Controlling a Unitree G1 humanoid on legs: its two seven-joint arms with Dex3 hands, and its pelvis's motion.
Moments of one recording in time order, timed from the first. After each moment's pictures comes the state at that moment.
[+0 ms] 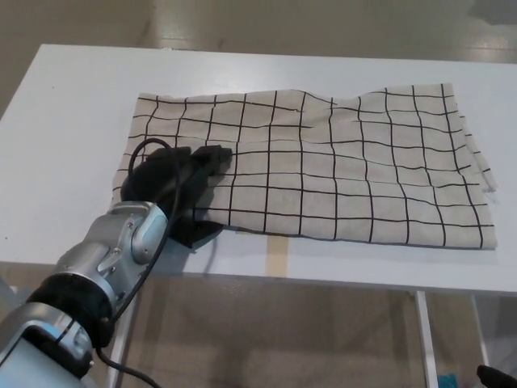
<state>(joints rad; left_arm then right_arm) -0.81 0.35 -0.58 1.04 0.60 -0.15 0.16 0.15 -0.14 -0.25 0.73 0.08 -0.44 0.05</state>
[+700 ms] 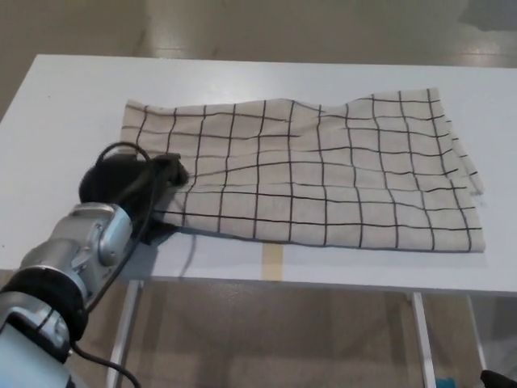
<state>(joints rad) -0.85 0.40 -0.61 1.21 0.65 -0.16 0.26 0.18 -0.14 -0.24 0.69 0.09 -0.43 0.07</state>
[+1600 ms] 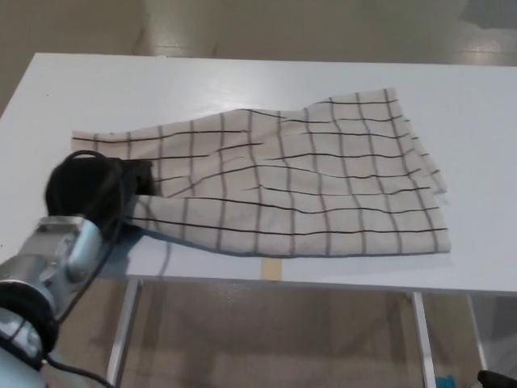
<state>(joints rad) -0.82 0.49 -0.58 1.24 0.68 -0.27 0.50 0.19 -0.15 -0.24 0.65 0.09 -0.42 0.06</state>
